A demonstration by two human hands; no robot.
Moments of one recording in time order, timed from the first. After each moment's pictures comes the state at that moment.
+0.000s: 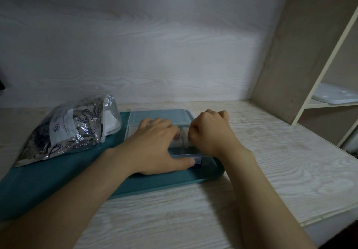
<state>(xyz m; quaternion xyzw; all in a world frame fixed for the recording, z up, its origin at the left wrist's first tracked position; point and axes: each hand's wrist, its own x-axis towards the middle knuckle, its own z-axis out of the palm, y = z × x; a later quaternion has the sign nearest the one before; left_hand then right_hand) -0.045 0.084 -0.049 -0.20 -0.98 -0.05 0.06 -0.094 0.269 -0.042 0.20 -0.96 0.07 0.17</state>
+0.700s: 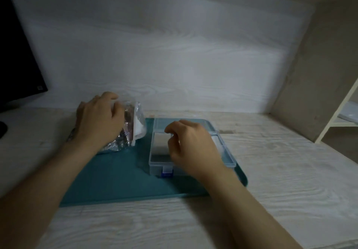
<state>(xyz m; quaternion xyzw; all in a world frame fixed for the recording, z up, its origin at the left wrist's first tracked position) -0.035 -0.061 -0.033 0.13 -0.90 -0.21 0.35 -0.055 0.182 -0.046 0.36 -0.87 0.23 0.23</state>
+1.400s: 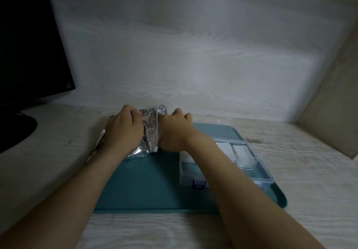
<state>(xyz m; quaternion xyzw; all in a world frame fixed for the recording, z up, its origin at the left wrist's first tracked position) -0.052 -0.084 -0.064 0.20 -0.86 -0.35 0.32 -0.106 0.063 -0.025 0.38 -0.92 0.04 0.03</state>
